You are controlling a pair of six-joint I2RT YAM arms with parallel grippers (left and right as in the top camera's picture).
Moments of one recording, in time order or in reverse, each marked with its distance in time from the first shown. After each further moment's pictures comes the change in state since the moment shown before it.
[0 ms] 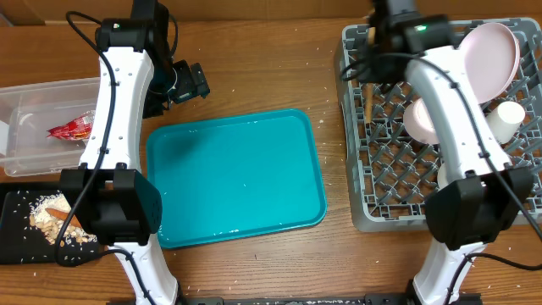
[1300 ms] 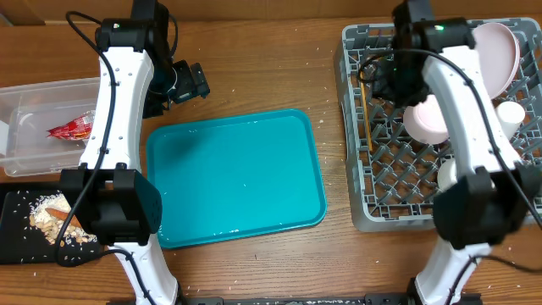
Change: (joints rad) left arm 0.000 0.000 0.000 0.000 0.000 0.000; right arm -0.062 -0.053 -0.056 -0.209 -0.064 0.164
